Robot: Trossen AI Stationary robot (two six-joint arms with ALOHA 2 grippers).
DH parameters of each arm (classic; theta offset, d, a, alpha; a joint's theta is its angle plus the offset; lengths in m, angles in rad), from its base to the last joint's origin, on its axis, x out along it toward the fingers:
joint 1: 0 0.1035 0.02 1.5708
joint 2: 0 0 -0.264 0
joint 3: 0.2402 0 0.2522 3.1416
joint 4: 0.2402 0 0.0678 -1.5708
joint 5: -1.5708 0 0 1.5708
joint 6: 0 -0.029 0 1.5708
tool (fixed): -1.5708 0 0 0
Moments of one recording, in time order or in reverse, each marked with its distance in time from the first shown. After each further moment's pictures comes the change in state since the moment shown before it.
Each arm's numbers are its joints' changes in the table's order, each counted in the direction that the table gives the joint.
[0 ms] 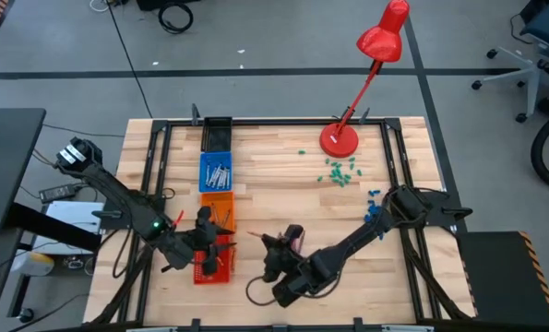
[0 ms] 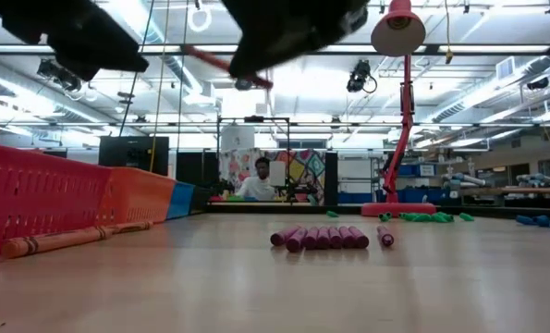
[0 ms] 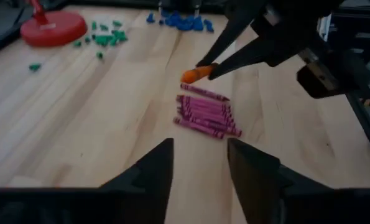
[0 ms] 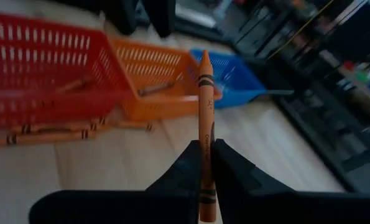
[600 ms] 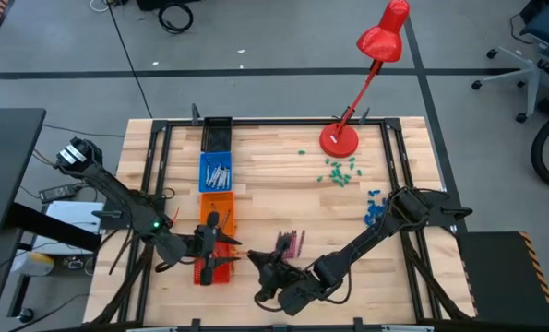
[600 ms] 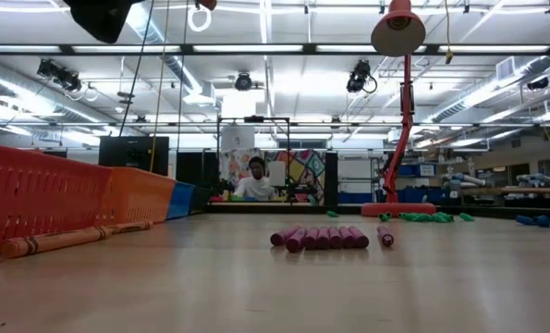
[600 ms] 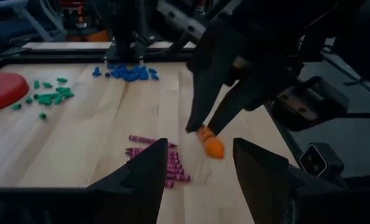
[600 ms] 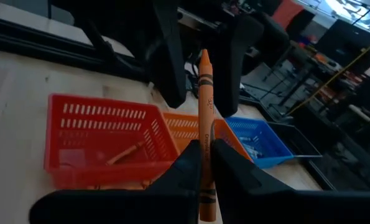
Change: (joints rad) left arm -0.002 -0.003 0.000 -0.295 0.137 -0.260; right arm 0.038 0.002 0.002 -0.457 -0.072 0.416
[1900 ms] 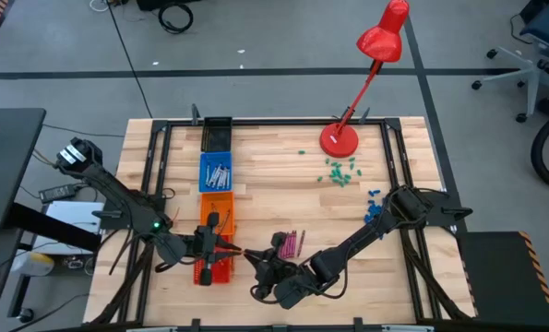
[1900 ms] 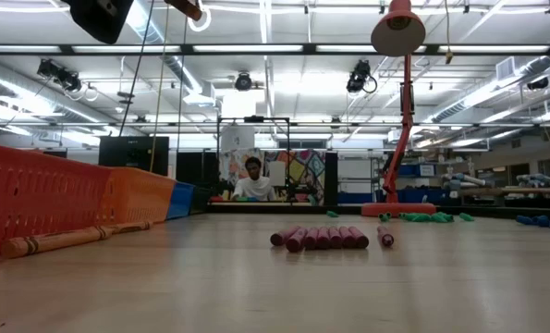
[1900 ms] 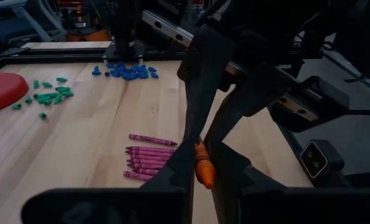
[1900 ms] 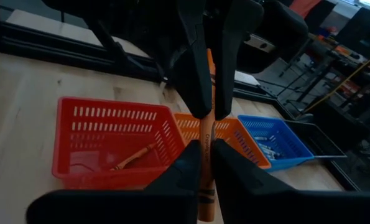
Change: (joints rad) left arm 0.003 0.000 0.000 0.005 0.002 -0.007; right arm -0.032 0.000 0.000 0.003 -0.100 -0.029
